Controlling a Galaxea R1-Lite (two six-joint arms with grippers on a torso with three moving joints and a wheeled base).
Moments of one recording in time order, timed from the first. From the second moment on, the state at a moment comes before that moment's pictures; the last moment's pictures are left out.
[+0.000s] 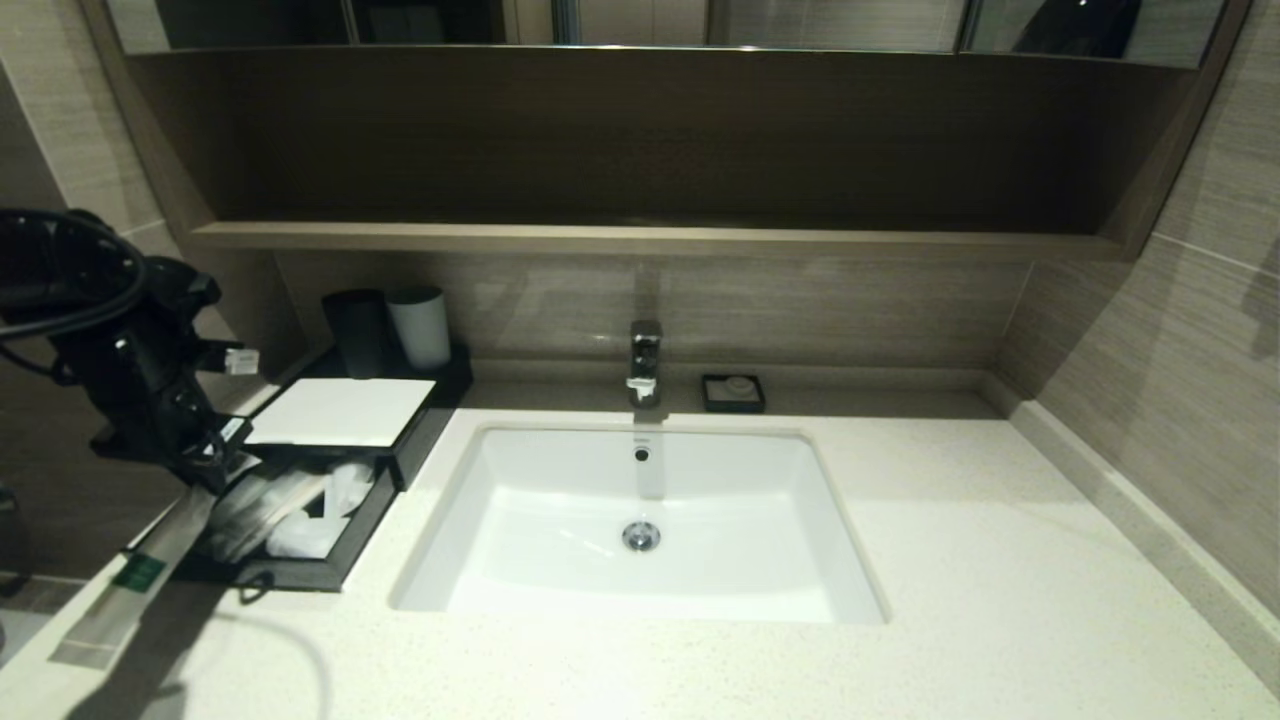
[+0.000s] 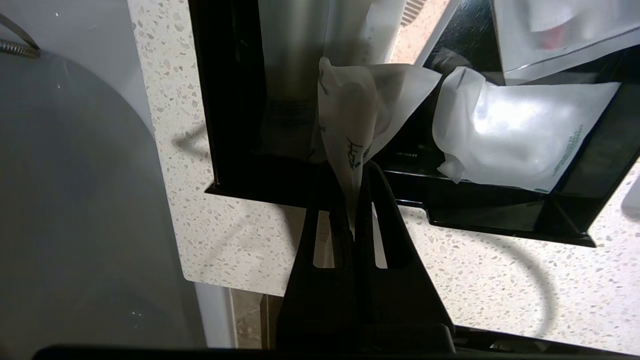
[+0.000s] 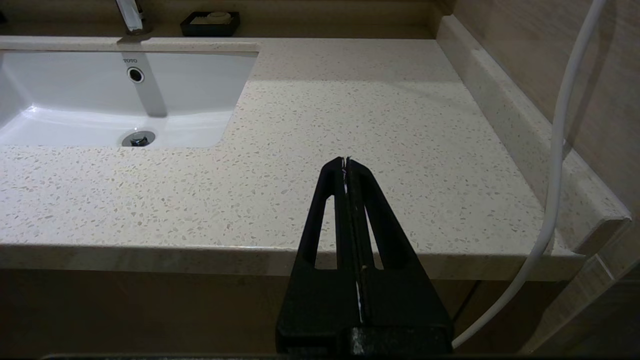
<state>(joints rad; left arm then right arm) 0.24 2.15 -1.92 1.09 0.06 0.28 0.00 0.00 0.00 0.00 0.00 0.00</state>
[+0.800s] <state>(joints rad) 0.24 2.21 -1.93 1.06 0.05 0.31 0.00 0.00 0.00 0.00 0.00 0.00</state>
